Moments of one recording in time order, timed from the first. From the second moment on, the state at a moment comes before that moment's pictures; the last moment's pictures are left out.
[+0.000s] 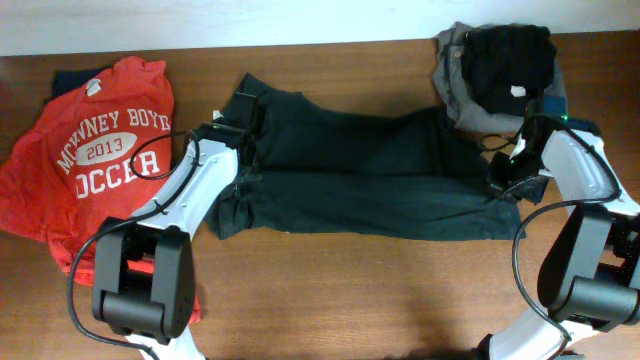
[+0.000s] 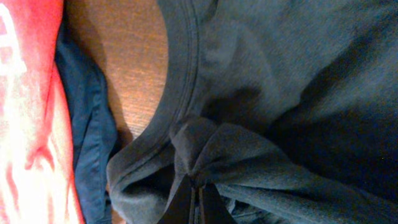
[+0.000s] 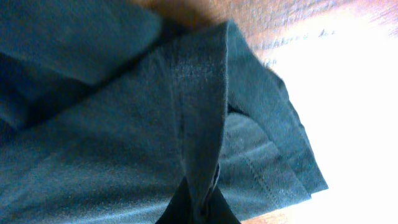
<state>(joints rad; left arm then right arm) -0.27 1.90 1.39 -0.84 -0.34 -0.38 -0.27 1.87 1.33 -1.02 -0.04 0.26</state>
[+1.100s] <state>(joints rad) -0.27 1.91 1.40 -1.09 -0.21 -0.35 -0.37 1.87 1.34 -1.12 -0.04 0.30</state>
